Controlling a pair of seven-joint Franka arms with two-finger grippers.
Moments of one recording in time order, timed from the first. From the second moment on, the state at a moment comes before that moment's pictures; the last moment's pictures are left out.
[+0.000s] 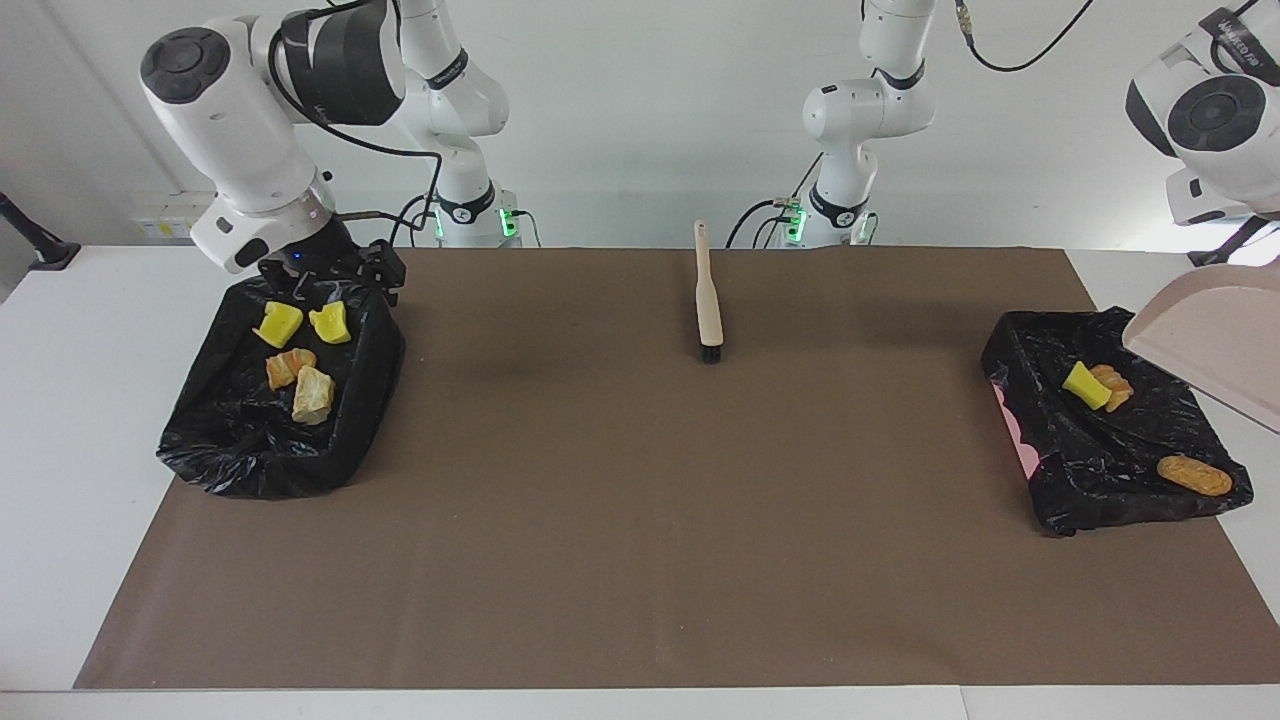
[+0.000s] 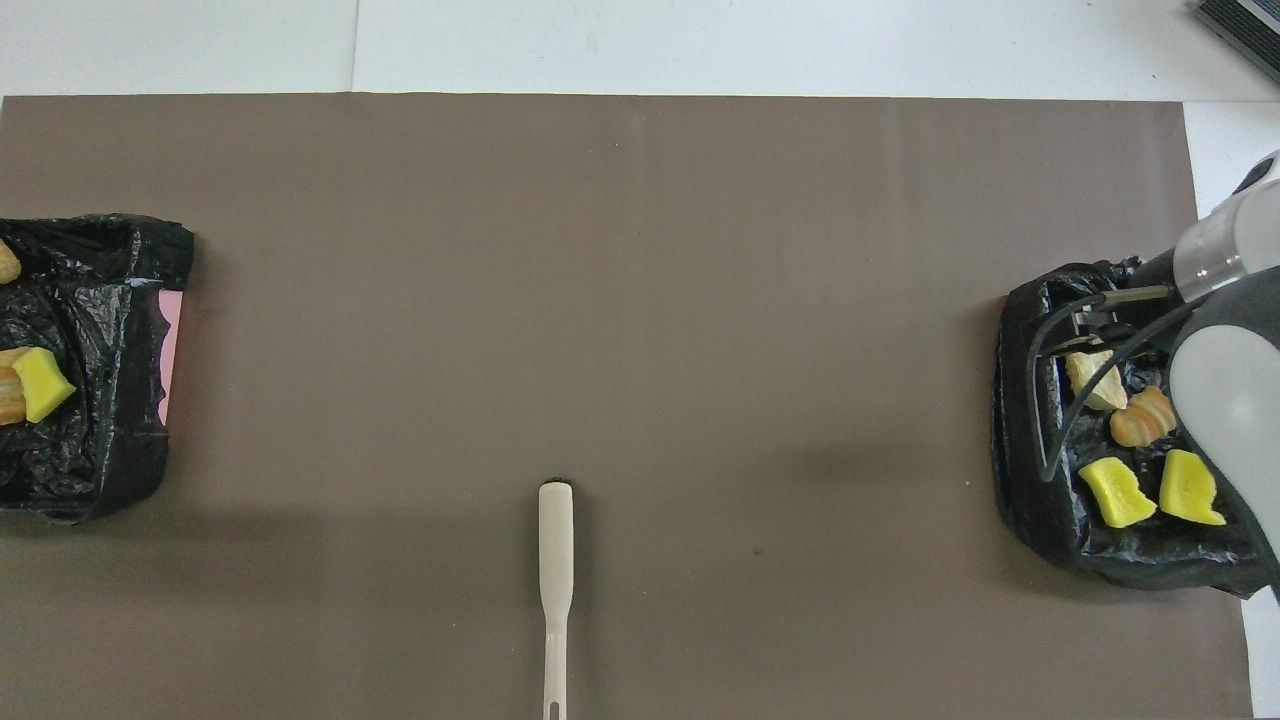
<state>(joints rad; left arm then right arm) 0.06 -0.04 0.18 -1.82 1.11 1.82 1.08 -0.12 0.06 0.11 -1.60 0.00 1.54 -0.06</state>
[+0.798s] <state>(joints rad) 0.03 -0.04 0.13 -1.64 0.49 1.55 0.84 0.03 0.02 -0.05 -1.55 0.00 1.47 -0.07</state>
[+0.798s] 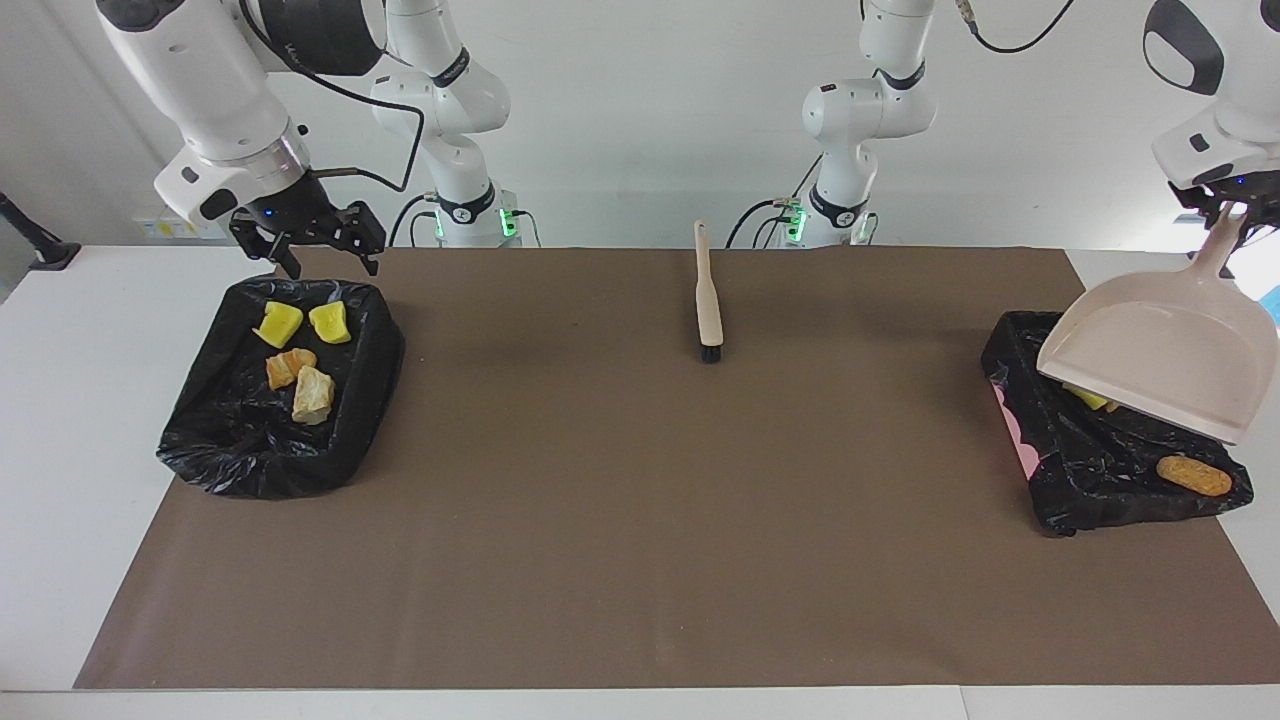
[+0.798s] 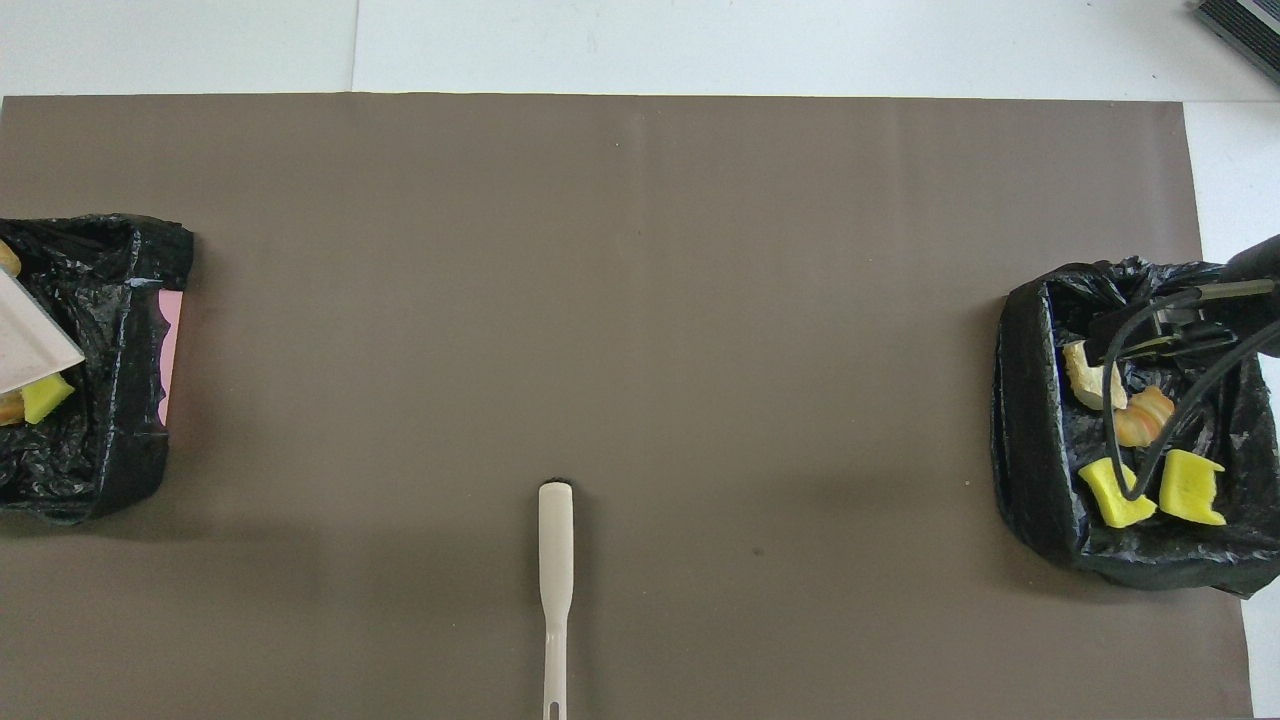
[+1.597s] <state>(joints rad) -0.35 -0.08 0.09 -1.74 0.16 1.50 0.03 0.04 0.02 -0.05 -1.56 0.00 1.46 -0.07</state>
